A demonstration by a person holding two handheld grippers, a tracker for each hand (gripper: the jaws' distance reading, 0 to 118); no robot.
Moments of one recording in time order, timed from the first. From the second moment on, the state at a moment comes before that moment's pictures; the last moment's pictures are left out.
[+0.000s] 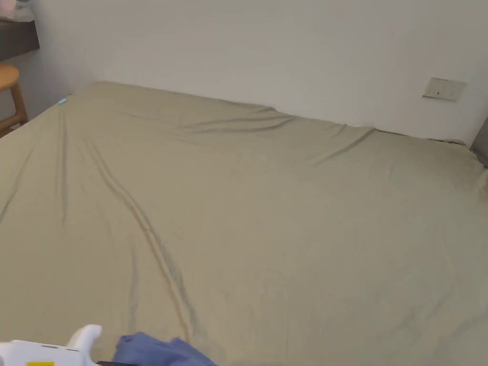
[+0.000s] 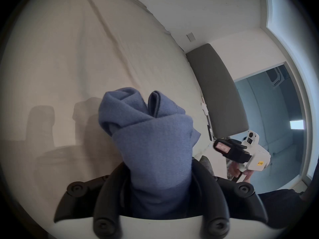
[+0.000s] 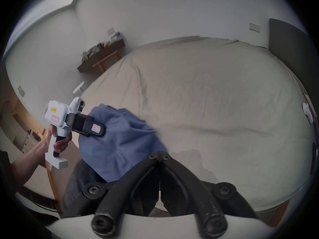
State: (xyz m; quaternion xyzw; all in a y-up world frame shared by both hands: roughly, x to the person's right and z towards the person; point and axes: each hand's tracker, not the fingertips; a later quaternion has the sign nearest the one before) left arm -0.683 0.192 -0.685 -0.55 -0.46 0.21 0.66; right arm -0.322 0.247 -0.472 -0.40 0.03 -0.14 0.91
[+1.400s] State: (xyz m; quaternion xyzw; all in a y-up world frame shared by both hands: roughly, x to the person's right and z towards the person) left arm -0.584 0.435 -0.542 -0.06 -0.13 0.07 0.99; right arm -0.319 0.460 -0.412 -0.07 -0.17 0.04 0.98
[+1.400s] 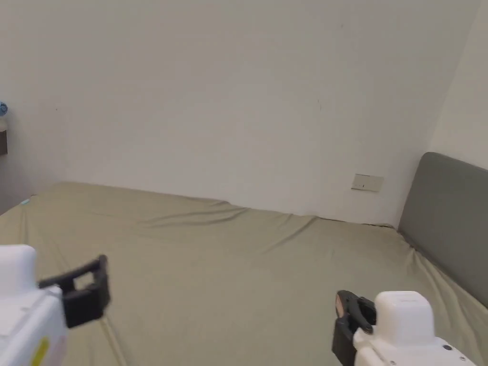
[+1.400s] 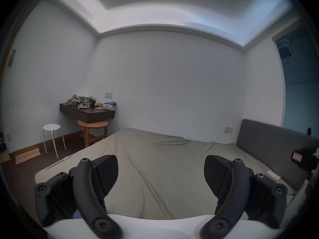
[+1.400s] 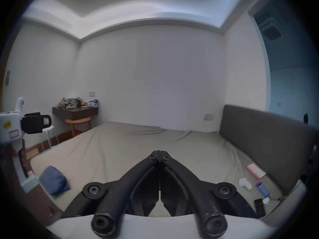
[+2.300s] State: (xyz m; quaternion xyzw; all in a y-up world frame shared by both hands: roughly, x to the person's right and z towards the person) left arm -0.511 0.425 -0.470 -0.08 -0.22 0.01 0.97; right arm -0.305 0.444 -0.392 -0.10 -0.20 0.00 0.98
